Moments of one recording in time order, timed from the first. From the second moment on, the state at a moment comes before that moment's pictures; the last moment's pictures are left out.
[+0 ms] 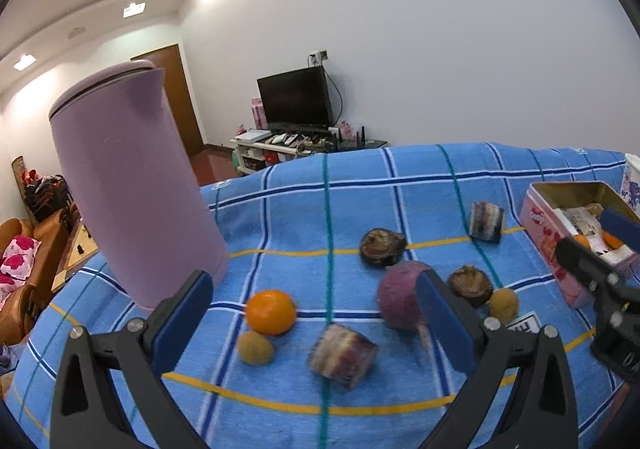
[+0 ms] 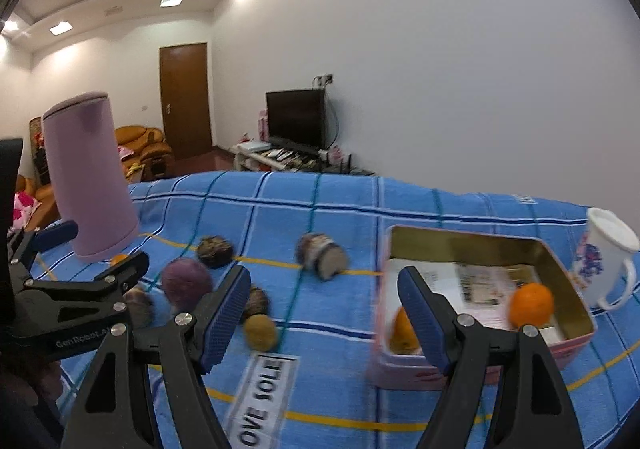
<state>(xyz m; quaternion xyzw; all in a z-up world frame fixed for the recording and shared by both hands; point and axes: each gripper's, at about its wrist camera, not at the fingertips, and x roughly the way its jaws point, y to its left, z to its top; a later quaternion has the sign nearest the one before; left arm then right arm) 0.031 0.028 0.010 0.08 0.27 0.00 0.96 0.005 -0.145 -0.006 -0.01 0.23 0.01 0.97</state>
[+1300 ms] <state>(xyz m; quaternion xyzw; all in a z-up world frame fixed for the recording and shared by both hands) 0.052 0.032 -0.030 0.13 0.40 -0.16 0.90 0.066 -0.102 -0.054 -0.04 0.42 0.12 0.90</state>
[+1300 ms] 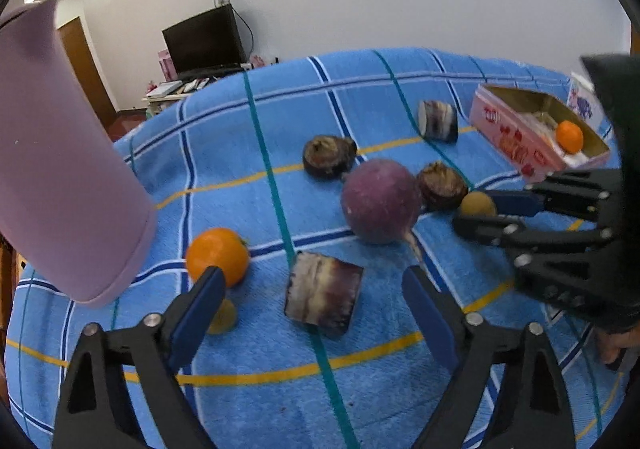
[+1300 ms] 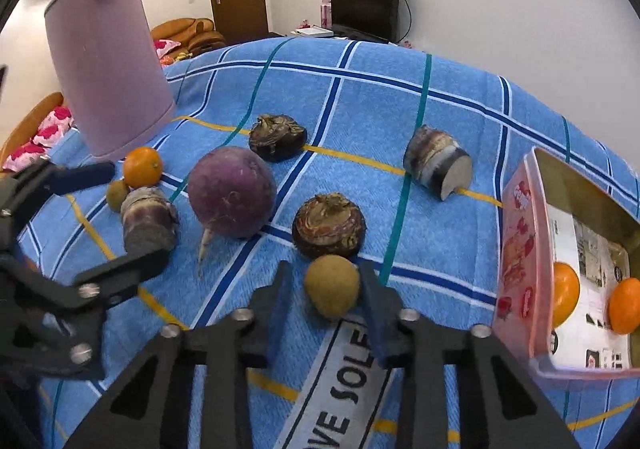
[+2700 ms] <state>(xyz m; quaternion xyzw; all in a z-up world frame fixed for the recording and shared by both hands) 0.033 0.054 0.004 0.01 0.25 -0.08 0.96 0.002 -0.124 0.006 -0.04 0.21 0.09 0.97</state>
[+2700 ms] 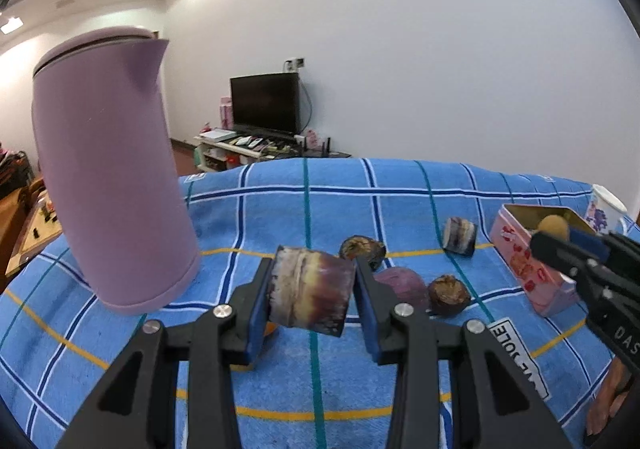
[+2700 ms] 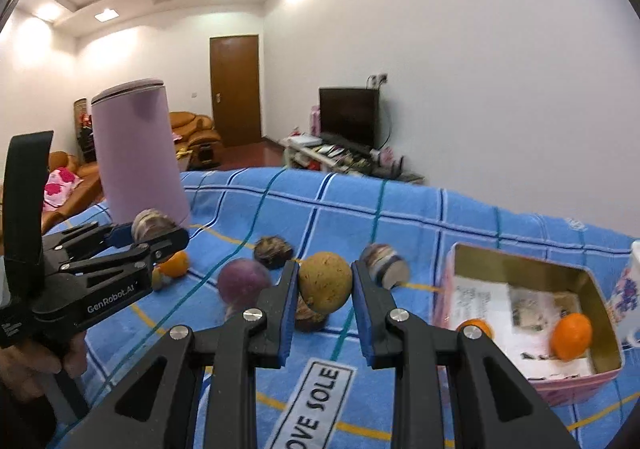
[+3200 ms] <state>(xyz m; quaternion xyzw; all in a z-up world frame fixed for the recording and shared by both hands) 0.015 0.036 0.004 0.03 0.25 -0.03 0.97 -0.005 -0.138 0.008 -0.03 0.20 0.07 0.98</state>
